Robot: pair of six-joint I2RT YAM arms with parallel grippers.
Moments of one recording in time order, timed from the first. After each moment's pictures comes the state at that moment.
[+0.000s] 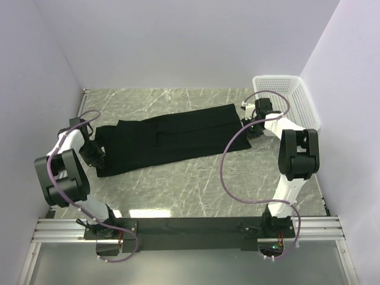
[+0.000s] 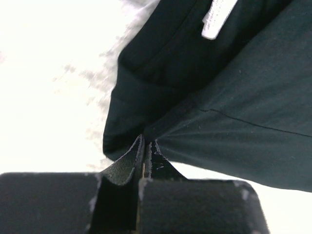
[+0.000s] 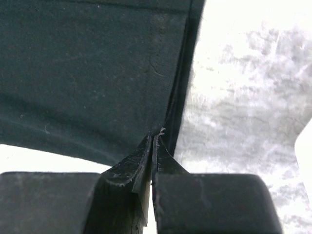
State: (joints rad) left arm 0.34 1.62 1.04 -0.82 0.01 -0.34; right arm 0.02 1.90 1.28 -0.52 -0.23 -0.24
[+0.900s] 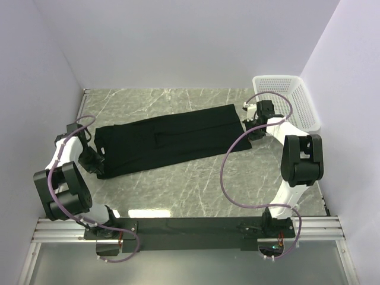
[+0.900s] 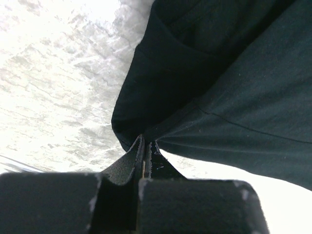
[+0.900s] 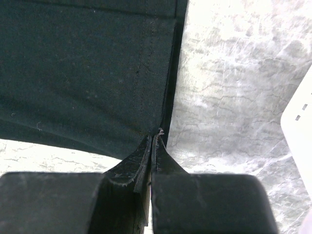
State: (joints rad) left arm 0.37 1.46 0.95 -0.90 -0.01 -0.47; right arm 0.02 1.80 1.19 -0.47 -0.18 -0.25
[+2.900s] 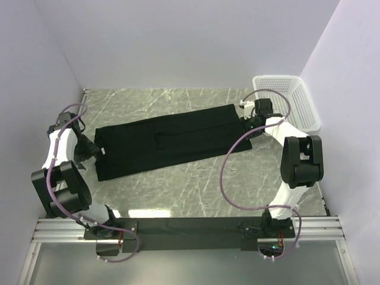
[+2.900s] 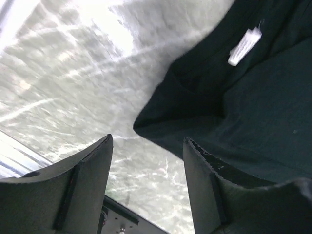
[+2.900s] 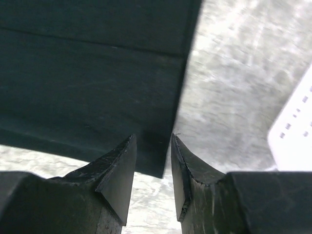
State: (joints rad) left arm 0.38 1.49 1.14 -0.97 -0.16 -0.48; right arm 0.04 1.78 1.20 -0.43 -0.17 -0.30
